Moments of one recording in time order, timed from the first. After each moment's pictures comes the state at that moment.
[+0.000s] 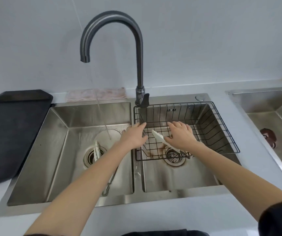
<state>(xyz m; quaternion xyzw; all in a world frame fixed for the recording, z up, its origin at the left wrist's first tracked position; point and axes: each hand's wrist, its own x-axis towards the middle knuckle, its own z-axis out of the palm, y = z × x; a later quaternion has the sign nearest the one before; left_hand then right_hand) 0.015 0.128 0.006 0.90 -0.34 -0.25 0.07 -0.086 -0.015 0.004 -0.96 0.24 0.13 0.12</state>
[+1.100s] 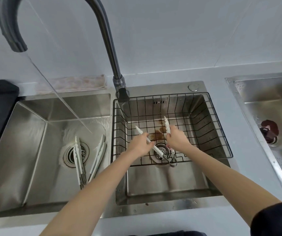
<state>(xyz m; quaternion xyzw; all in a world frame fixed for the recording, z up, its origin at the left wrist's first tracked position) -0.016 0.037 -0.057 0.89 -0.23 -0.36 0.18 -0.081 -0.087 -0.061 -0.84 0.36 0.16 0.36</state>
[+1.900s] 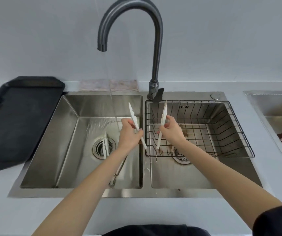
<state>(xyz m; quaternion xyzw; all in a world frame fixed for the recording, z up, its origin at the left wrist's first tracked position) 0.010 0.173 -0.004 0.84 -0.08 -0.19 0.49 -0.050 0.040 0.003 -0.78 0.32 0.01 0.54</state>
